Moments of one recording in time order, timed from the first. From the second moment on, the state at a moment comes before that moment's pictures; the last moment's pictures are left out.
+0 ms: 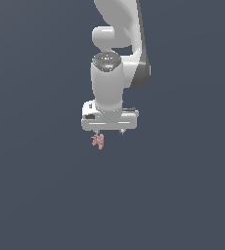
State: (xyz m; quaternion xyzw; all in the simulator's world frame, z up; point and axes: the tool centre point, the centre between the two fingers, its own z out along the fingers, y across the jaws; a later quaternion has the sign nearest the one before) arm 0.005 -0.011 0.182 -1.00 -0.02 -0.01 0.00
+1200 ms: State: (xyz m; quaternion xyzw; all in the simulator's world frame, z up) arm -0.022 -0.044 0.133 -0.97 -0.25 -0.01 0.00
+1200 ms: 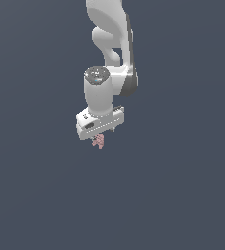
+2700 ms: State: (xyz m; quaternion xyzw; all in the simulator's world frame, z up) arm -0.053 -0.066 0.092 -0.89 -0.45 0.00 0.00
